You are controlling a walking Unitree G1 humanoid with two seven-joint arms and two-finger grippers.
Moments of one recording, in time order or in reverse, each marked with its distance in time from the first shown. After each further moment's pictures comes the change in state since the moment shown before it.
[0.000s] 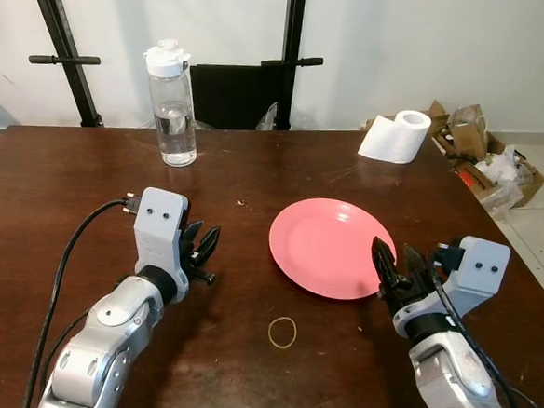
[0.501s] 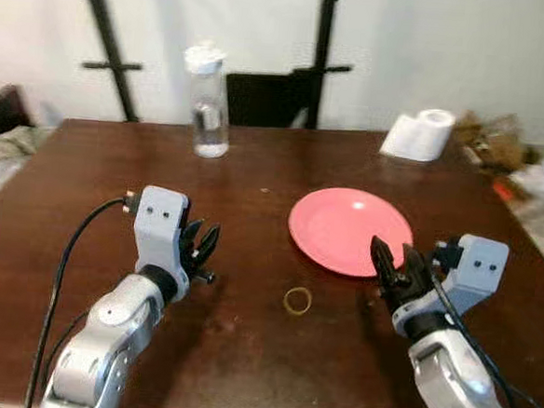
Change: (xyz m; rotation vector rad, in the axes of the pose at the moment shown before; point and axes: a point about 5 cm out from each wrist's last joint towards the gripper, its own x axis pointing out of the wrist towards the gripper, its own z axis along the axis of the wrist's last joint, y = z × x) left arm 0.001 -0.001 0.000 -0.005 -0.003 0.001; right arm 0.001 -0.001 -0.002 -0.001 0.014 0.001
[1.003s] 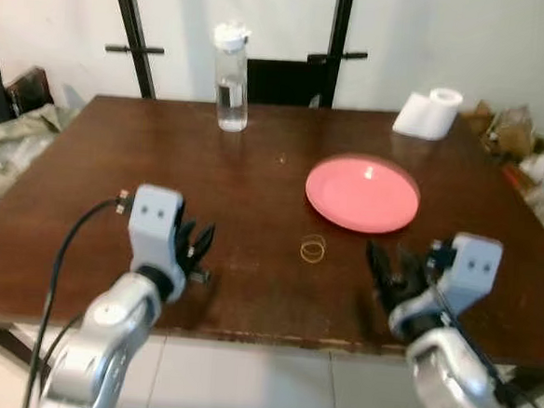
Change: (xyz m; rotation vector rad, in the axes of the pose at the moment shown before) left arm 0.002 -0.001 0.001 -0.003 -0.001 -0.003; right arm -0.001 -0.001 -0.004 -0.001 0.018 -0.004
